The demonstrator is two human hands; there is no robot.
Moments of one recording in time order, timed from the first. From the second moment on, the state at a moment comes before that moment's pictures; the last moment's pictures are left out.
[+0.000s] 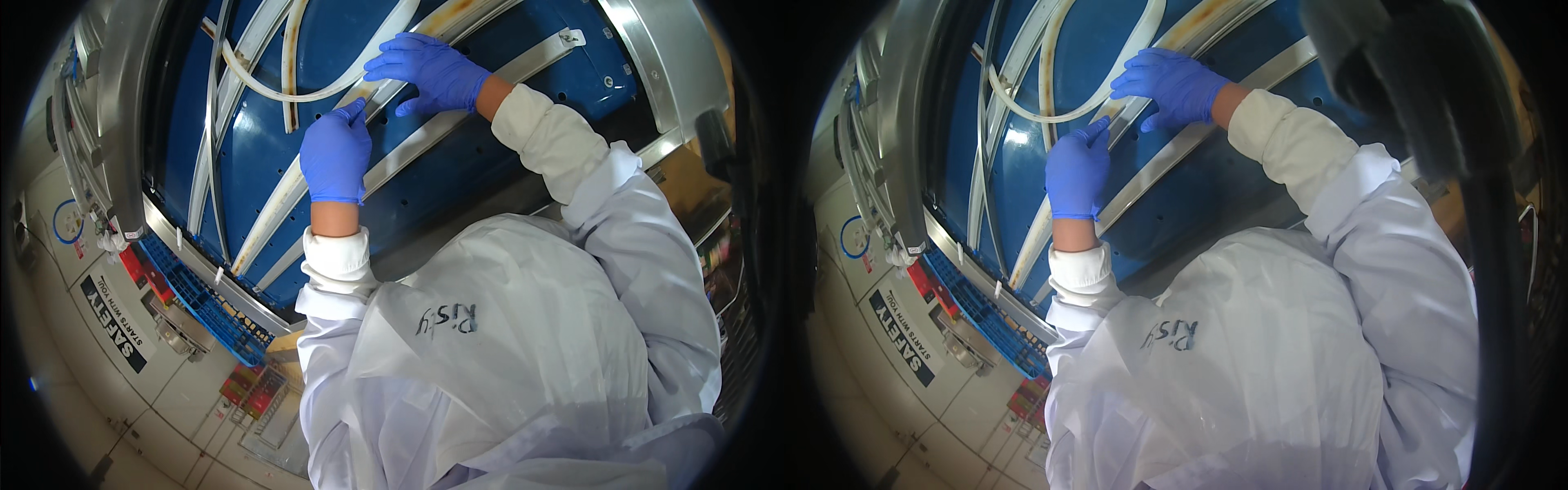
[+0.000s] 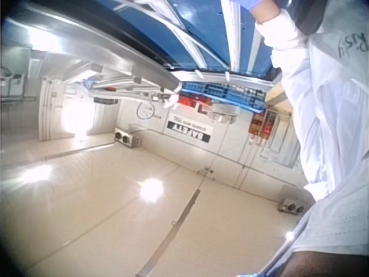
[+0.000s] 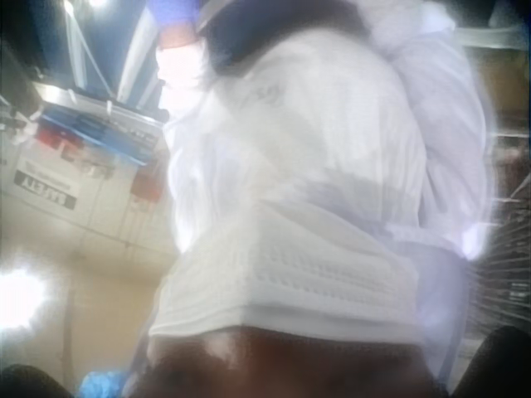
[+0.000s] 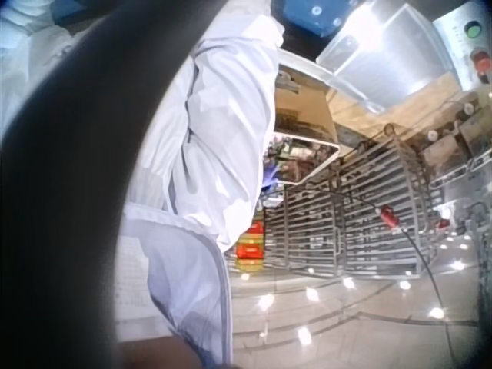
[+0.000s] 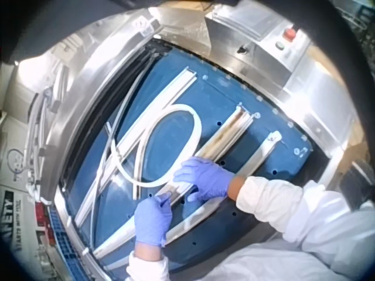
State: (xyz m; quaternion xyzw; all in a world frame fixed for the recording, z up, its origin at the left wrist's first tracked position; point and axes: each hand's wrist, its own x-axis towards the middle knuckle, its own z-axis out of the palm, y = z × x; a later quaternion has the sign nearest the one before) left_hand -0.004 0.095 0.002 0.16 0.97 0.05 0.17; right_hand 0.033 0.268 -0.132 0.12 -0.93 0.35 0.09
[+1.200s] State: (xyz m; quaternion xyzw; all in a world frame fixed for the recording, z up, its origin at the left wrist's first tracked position) left_hand -0.016 0.066 -0.031 0.20 0.95 0.15 0.17; right_hand 0.032 0.268 -0.128 0.07 -0.89 0.43 0.09
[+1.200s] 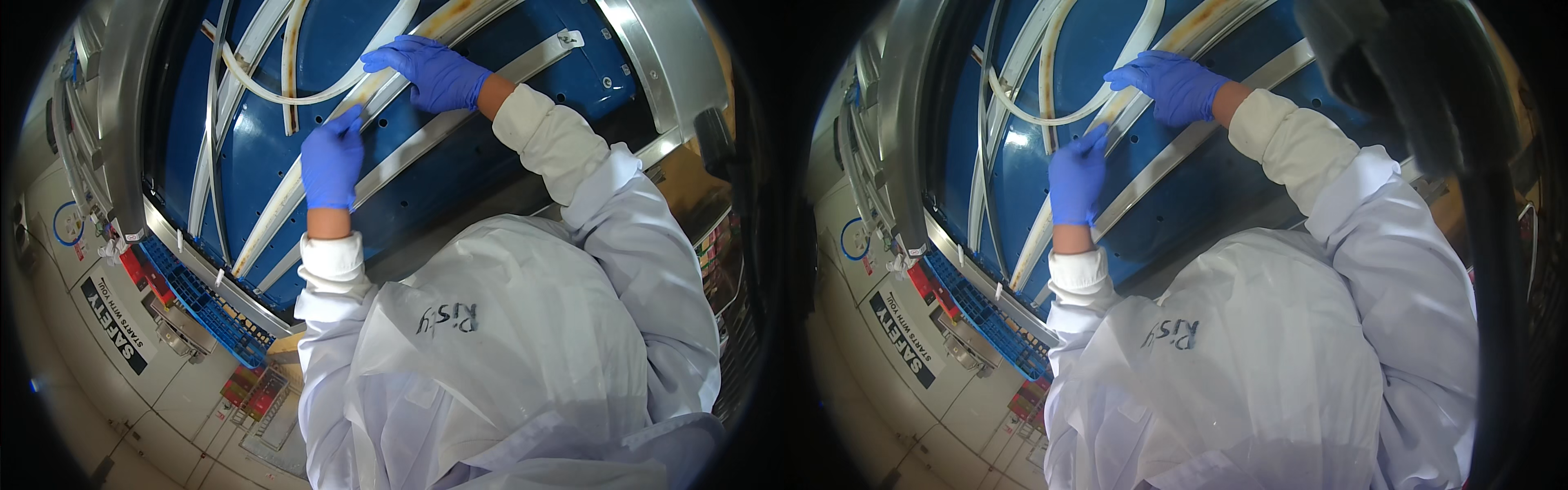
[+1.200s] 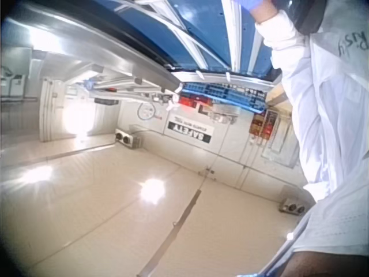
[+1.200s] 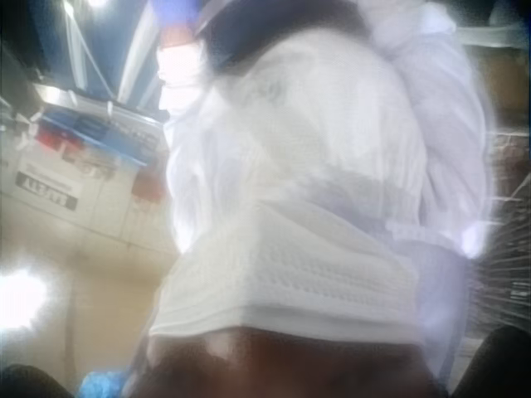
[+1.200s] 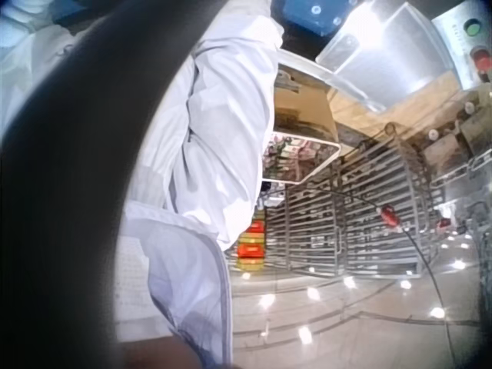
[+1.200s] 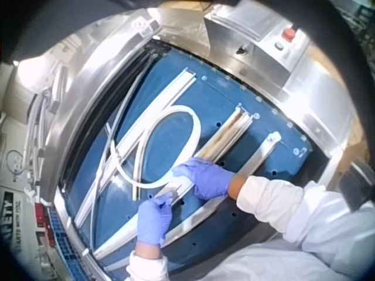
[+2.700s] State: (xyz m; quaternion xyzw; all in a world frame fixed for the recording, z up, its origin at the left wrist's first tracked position) left_hand 0.018 0.178 -0.014 0.16 0.97 0.06 0.14; right_hand 0.054 0.359 -0.145 0.12 -0.94 0.29 0.13
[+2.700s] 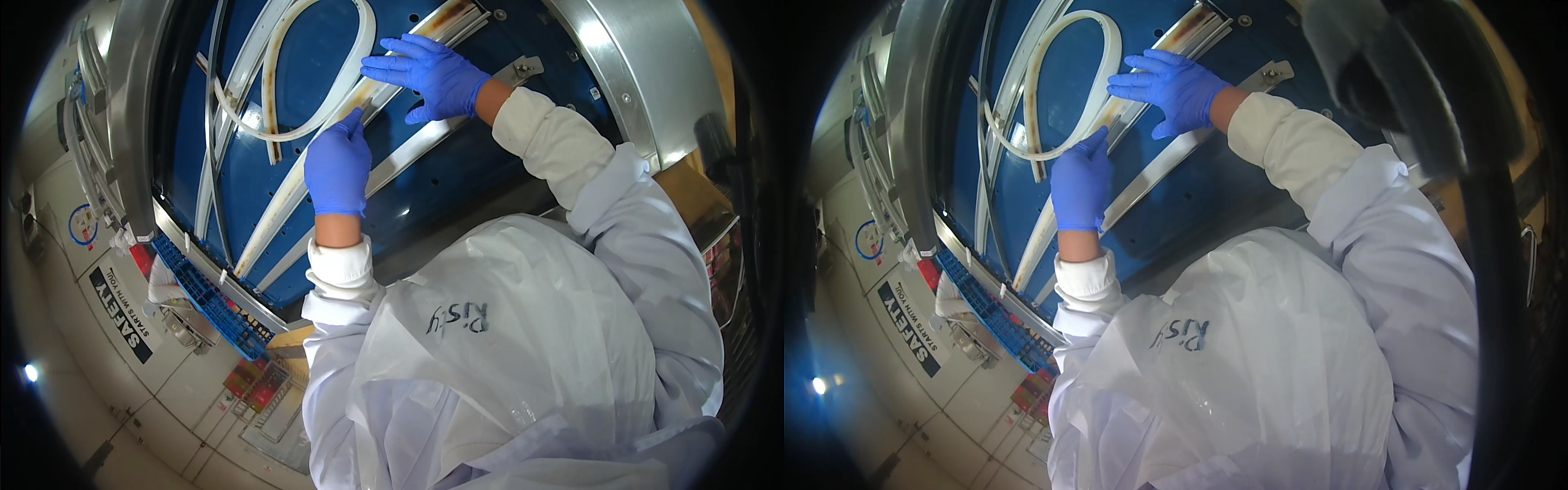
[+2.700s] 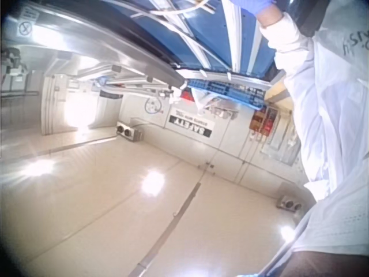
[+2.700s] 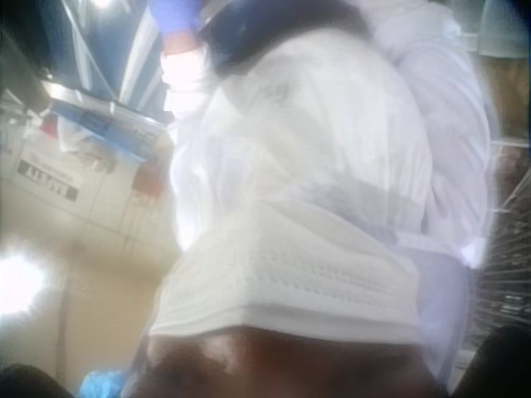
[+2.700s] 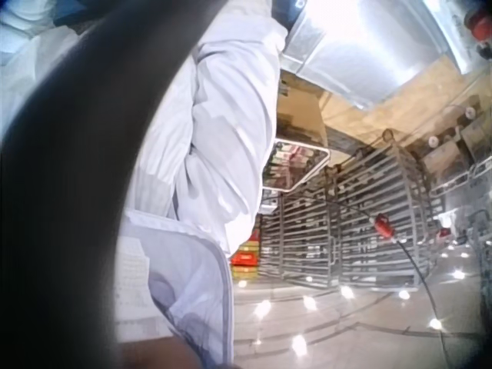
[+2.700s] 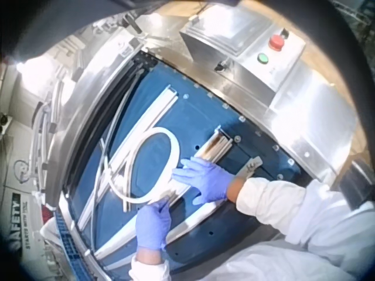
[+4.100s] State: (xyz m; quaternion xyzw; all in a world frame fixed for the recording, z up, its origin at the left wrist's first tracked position) left_hand 0.016 0.186 0.012 0.15 0.98 0.05 0.16; right_hand 0.056 0.354 -0.145 0.12 -0.94 0.30 0.14
